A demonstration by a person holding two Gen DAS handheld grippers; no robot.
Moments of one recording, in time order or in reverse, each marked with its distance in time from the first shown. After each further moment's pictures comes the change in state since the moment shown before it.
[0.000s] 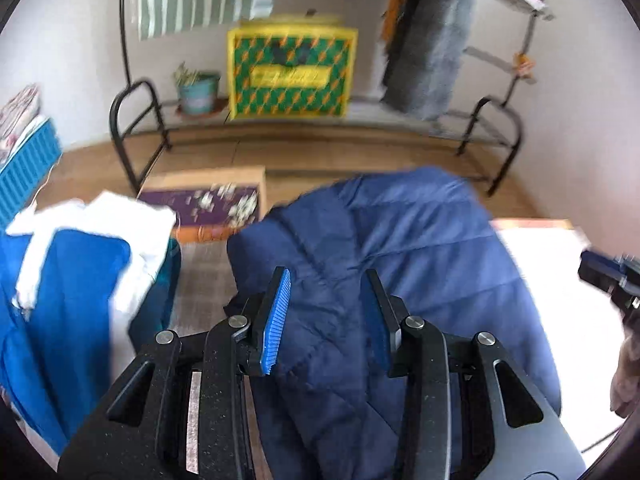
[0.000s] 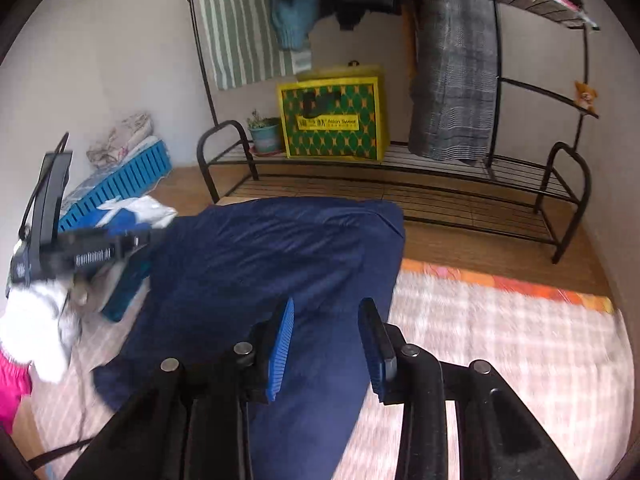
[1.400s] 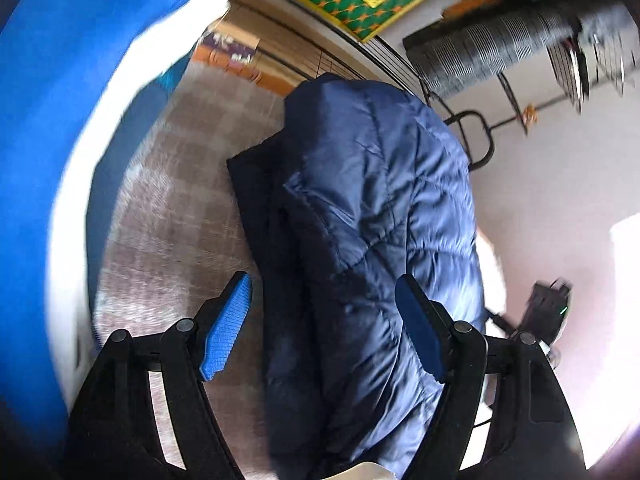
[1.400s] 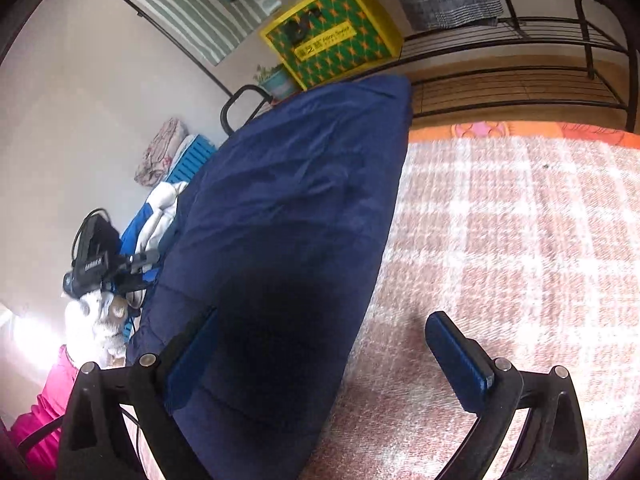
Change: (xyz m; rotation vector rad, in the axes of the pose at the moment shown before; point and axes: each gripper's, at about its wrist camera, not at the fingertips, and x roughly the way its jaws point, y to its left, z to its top) left arm 0.052 0.105 -0.058 -0.479 0.309 -0.449; right arm 0.080 -0.086 -0.074 0.284 0.216 0.387
